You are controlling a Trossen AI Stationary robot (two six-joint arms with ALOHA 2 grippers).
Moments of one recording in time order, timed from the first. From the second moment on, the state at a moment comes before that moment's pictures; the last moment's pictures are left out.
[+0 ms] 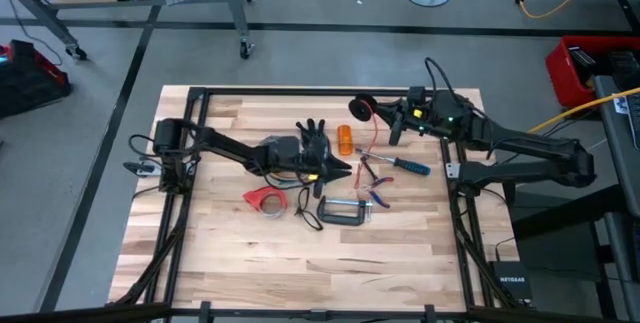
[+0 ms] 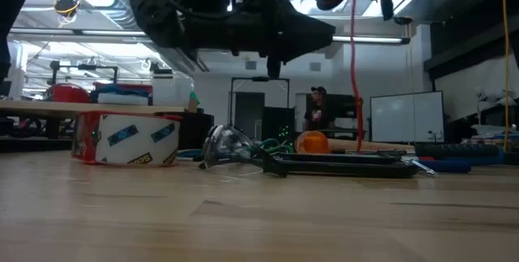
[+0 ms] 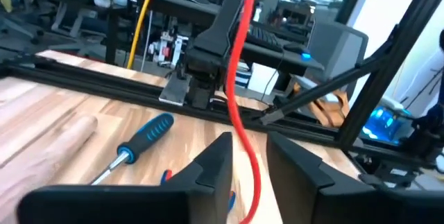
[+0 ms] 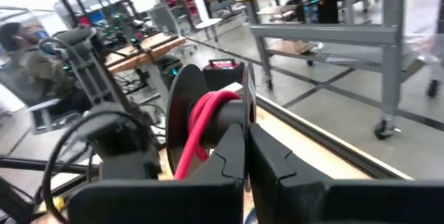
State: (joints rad) left arm 0.06 1.88 0.93 0.94 0.15 -0.27; right arm -0.30 0.89 0.77 0.03 0.08 0.33
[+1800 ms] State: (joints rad) left arm 0.04 1.90 0.95 0.76 0.07 -0.25; right arm -0.29 1.02 0.77 0.28 0.00 0.31
